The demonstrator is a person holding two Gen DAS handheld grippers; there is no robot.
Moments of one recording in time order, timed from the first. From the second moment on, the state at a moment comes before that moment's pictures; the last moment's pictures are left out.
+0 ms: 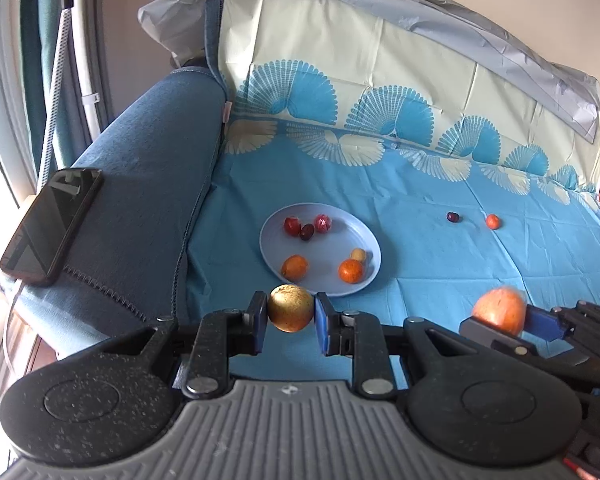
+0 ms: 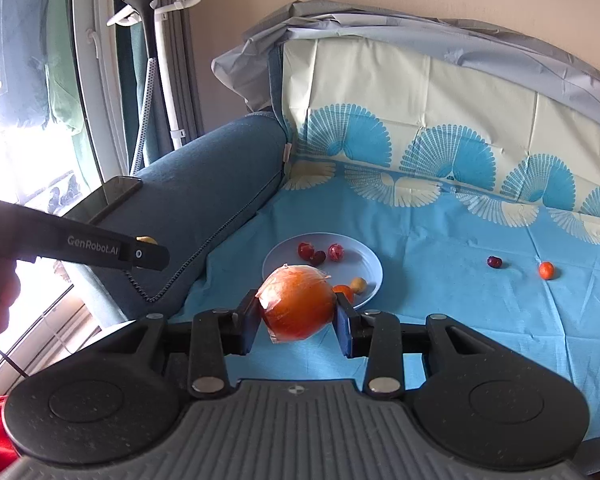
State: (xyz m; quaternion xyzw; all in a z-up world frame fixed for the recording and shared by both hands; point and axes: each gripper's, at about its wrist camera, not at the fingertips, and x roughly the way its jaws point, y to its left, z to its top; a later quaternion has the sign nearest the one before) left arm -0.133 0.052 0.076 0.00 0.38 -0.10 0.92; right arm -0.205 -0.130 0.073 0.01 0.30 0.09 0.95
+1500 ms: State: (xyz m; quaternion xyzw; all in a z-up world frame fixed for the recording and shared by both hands) left arm 0.103 -0.009 -0.038 0.05 0.40 -0.10 0.91; right arm 0.033 -0.136 -0.055 -0.03 0.37 0.08 0.92
